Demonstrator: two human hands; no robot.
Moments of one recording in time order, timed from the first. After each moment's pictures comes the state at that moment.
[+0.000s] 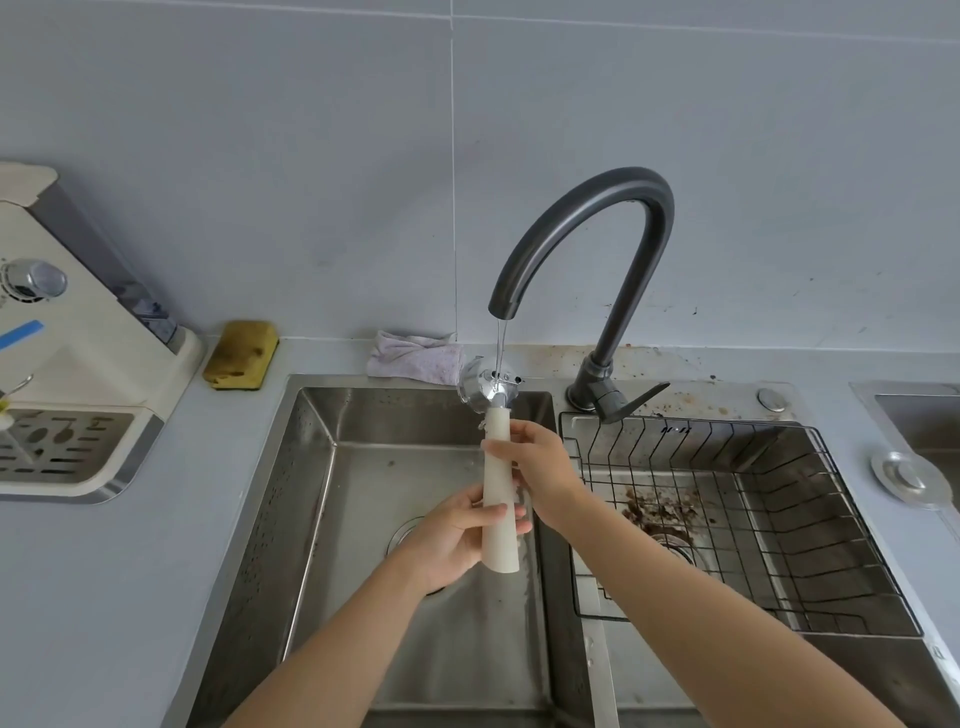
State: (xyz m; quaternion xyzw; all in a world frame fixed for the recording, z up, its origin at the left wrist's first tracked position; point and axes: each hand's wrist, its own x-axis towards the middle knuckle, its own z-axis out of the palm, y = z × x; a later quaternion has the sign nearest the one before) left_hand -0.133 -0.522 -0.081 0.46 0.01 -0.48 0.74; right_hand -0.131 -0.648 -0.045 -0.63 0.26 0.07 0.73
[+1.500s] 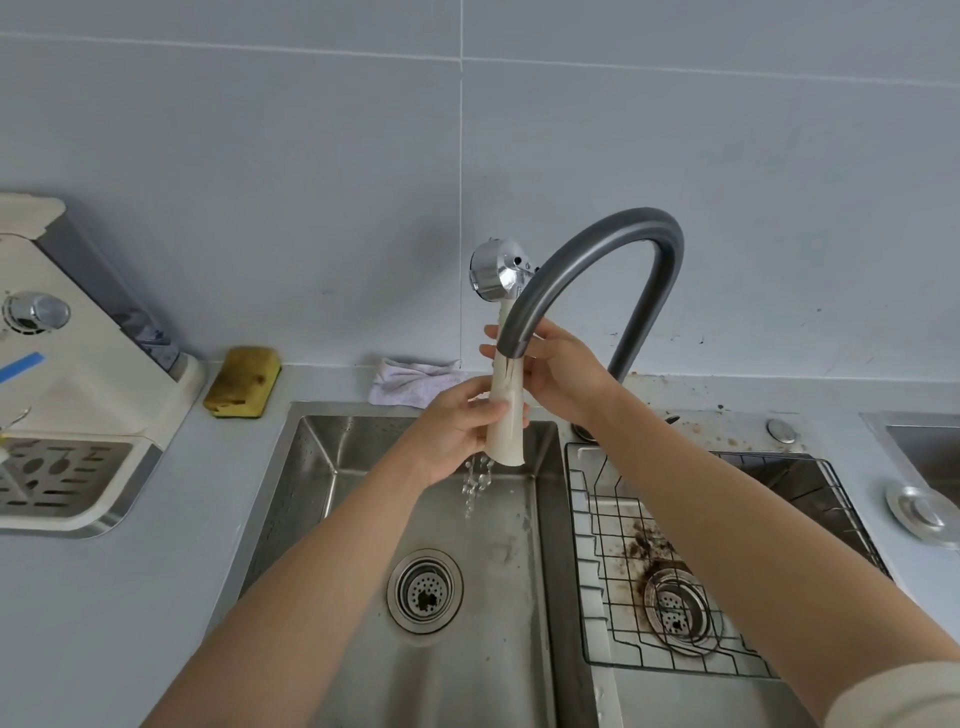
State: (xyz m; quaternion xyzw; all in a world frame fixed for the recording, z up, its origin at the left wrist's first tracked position) left_hand -0.037 -0.545 -0.008 0.53 -0.09 -0.37 0.75; right_hand -0.049 -0.688 0.036 -0.56 0.07 0.06 0.82
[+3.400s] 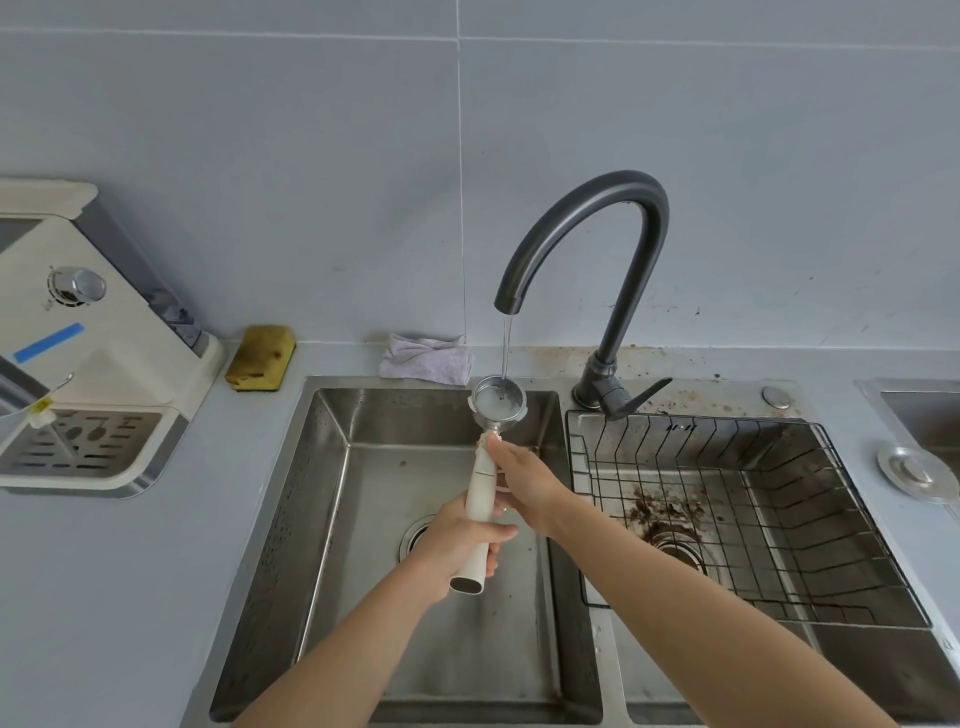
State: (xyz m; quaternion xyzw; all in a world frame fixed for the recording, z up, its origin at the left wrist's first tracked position) left_hand -0.156 -0.511 -0.058 0.67 0.06 -0.40 0.62; right_hand -0.141 -0.628 -0.056 -0.63 0.22 0.17 0.73
